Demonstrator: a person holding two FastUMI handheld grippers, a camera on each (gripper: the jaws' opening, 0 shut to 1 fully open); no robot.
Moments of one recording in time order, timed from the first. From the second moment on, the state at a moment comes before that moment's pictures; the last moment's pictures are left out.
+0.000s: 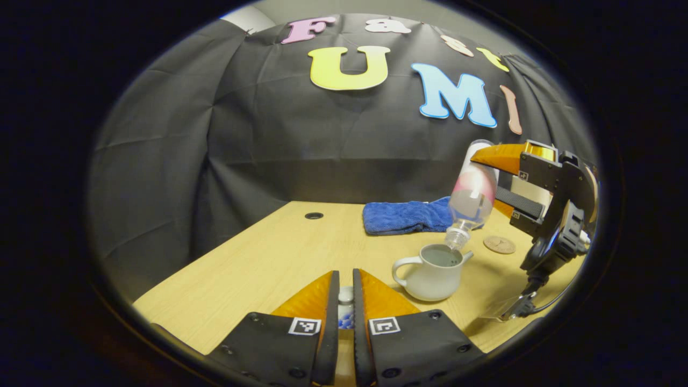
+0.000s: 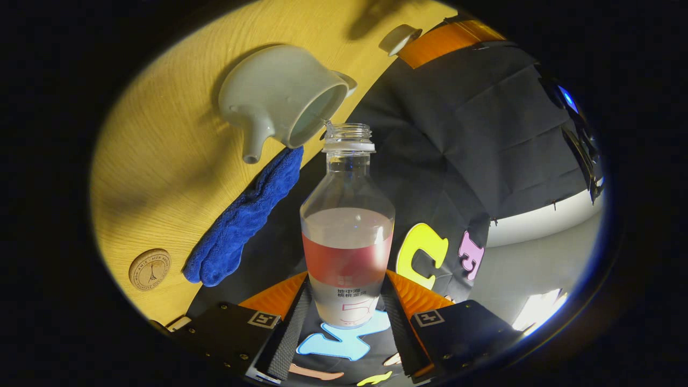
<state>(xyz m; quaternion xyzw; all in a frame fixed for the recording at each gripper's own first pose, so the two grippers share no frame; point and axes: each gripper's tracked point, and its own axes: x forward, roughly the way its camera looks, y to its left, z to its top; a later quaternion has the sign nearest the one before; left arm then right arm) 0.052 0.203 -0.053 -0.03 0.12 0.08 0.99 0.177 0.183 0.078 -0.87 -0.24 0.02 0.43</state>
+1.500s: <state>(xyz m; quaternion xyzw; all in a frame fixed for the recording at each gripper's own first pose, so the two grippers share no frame) 0.065 0.192 -0.035 -0.02 0.11 0.07 0.99 0.203 0.038 0.019 -0.14 0.11 0.10 0.98</state>
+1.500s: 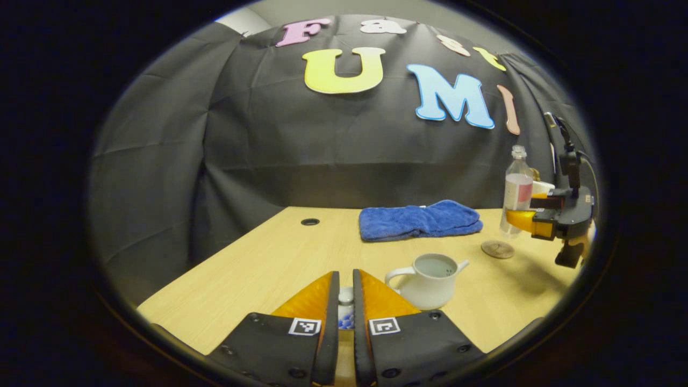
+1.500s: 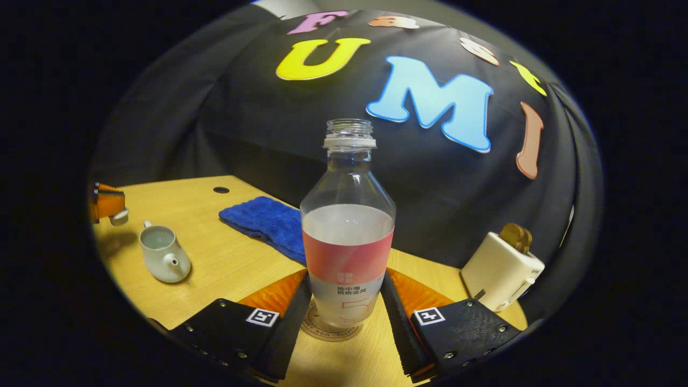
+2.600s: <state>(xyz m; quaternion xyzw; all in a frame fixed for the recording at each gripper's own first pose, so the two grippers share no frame) 0.126 0.122 0.015 -0.04 0.06 0.01 1.00 0.218 0.032 -0.030 -0.03 0.16 0.07 0.98</state>
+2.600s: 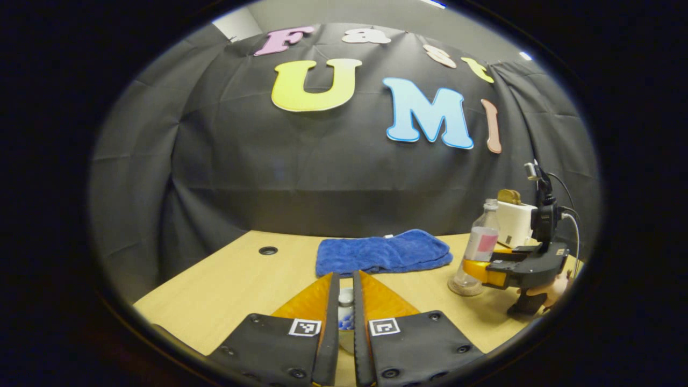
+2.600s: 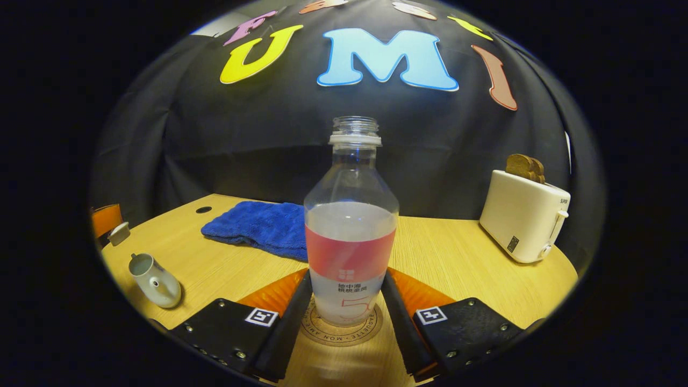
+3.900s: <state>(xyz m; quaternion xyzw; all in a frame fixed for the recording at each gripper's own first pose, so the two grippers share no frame) 0.136 0.089 -0.022 0.01 0.09 0.00 1.00 0.163 0.007 0.009 0.00 0.12 0.08 0.99</state>
